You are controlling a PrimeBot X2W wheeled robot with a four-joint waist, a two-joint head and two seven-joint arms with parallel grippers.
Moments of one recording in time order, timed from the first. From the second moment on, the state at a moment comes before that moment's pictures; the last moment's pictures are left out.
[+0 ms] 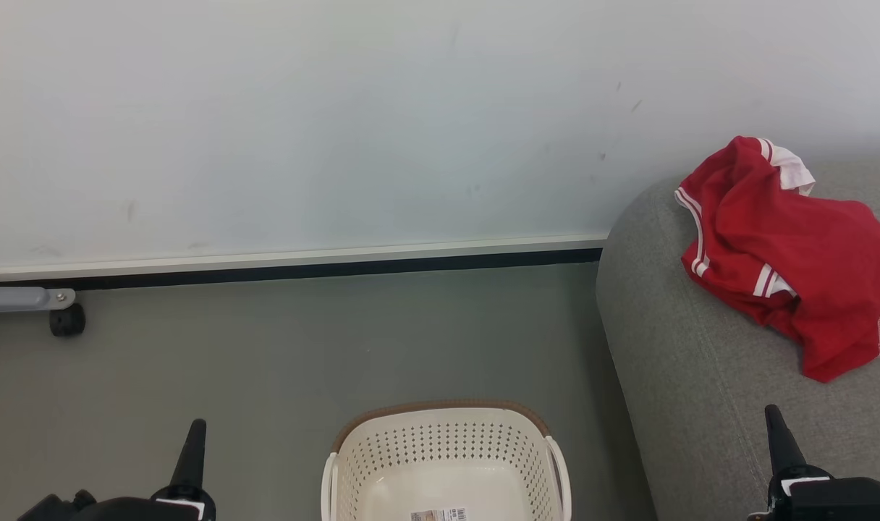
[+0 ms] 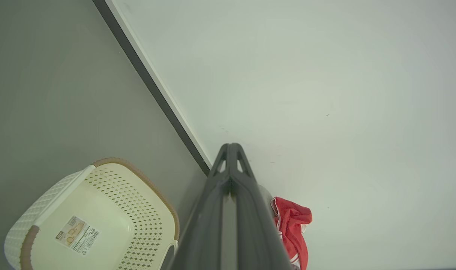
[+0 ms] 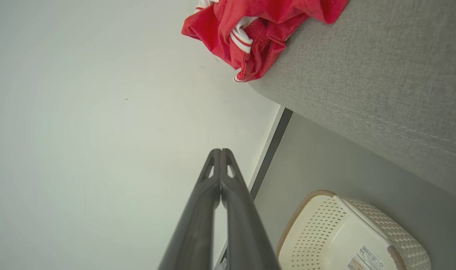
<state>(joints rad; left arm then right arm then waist) -0.02 0.07 0.03 0.27 -1.34 -0.06 0.04 -0.06 -0.06 -0.07 0.29 1.31 0.08 0.04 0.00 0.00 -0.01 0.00</state>
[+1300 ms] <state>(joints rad) -0.08 0.04 0.09 0.29 -1.60 -0.12 0.11 -0.09 -0.04 -0.13 0.30 1.60 0.12 0.11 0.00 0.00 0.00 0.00</state>
